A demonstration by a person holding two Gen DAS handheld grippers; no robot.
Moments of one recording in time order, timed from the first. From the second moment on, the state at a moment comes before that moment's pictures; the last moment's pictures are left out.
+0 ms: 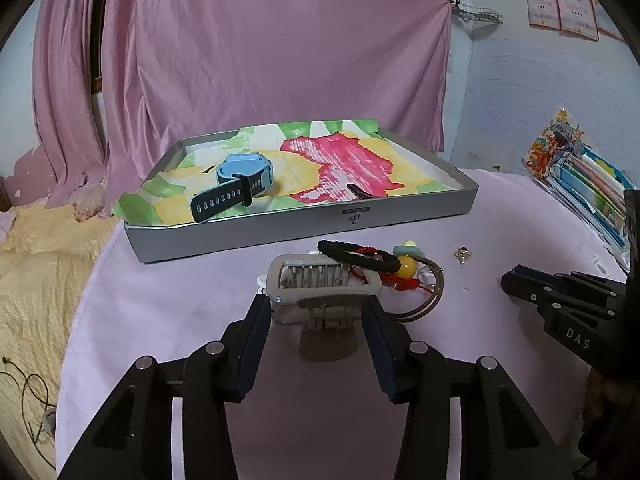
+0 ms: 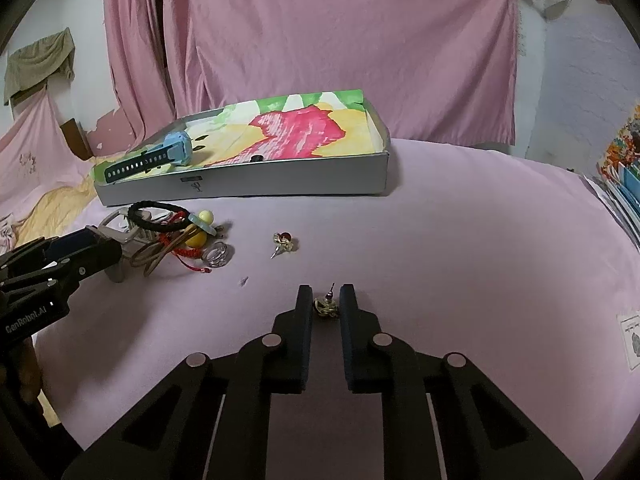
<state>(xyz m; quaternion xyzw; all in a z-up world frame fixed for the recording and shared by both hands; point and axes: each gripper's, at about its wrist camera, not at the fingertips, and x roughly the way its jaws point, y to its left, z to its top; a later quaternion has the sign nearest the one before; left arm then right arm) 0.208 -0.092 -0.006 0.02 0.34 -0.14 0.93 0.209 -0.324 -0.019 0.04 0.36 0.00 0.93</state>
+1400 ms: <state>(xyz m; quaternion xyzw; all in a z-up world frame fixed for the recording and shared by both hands) 0.190 -0.070 0.036 -0.02 0.25 -0.16 0.95 0.221 -0.291 0.031 0.02 0.28 0.10 0.96</state>
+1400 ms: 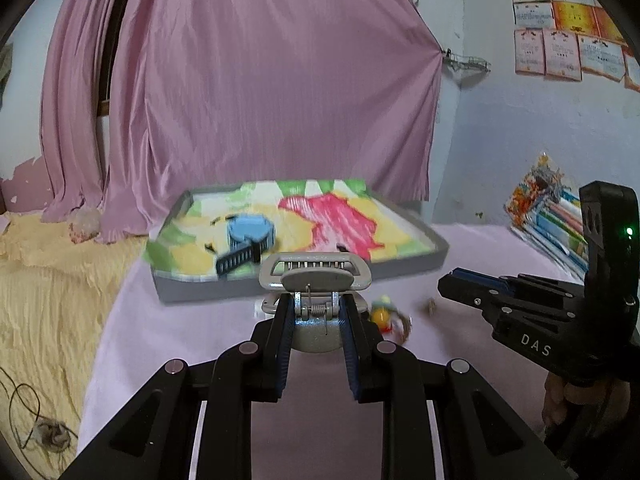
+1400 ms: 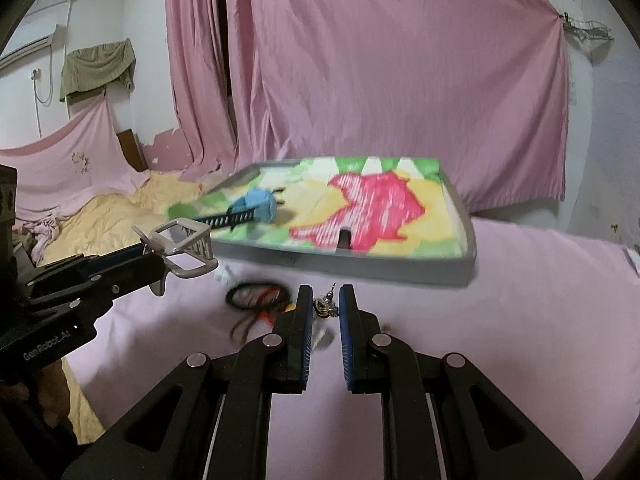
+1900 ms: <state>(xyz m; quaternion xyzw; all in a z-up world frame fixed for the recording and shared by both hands) 0.268 -0.084 0.067 -0.04 0.20 -0.15 0.97 0.290 -0.297 0.069 0.01 0.21 0.07 0.98</state>
